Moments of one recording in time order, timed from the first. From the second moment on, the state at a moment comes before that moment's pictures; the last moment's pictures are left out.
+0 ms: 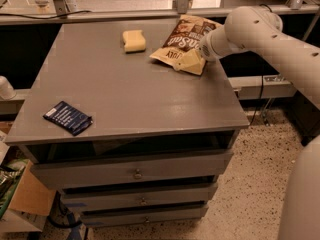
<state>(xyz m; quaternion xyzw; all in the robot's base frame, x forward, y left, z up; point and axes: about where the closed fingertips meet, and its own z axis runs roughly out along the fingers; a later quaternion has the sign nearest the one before) 0.788 -0.136 0.825 -0.31 0.86 0.07 0.41</state>
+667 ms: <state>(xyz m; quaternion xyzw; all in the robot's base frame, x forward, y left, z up) 0.790 -0.142 0.855 -0.31 0.84 0.05 0.44</state>
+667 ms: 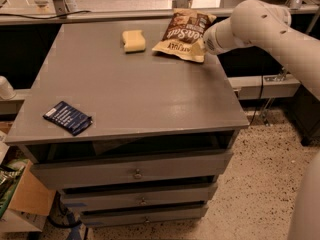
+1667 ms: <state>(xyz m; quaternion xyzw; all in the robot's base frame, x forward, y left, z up) 0.759 -0.138 0.872 -0.35 0.82 0.05 0.45</state>
